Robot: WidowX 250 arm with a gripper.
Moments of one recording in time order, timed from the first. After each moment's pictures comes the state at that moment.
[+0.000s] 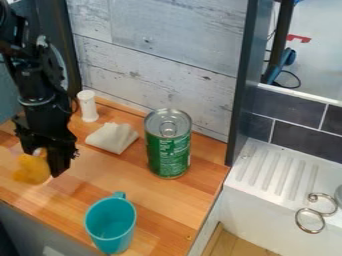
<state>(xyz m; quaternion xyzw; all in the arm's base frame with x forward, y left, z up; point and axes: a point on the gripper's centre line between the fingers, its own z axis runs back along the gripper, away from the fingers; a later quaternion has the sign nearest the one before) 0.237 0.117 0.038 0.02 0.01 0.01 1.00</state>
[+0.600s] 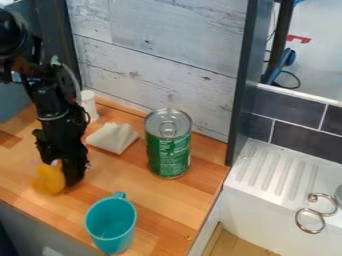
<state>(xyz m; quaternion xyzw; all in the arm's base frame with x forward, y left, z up) 0.254 0.115 0.004 -0.02 0.02 -0.03 1.00</state>
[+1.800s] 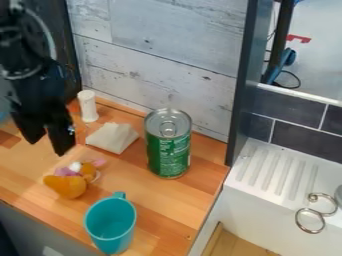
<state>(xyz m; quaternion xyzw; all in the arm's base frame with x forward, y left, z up) 0.240 0.114 0.082 0.00 -0.06 -0.01 1.00</state>
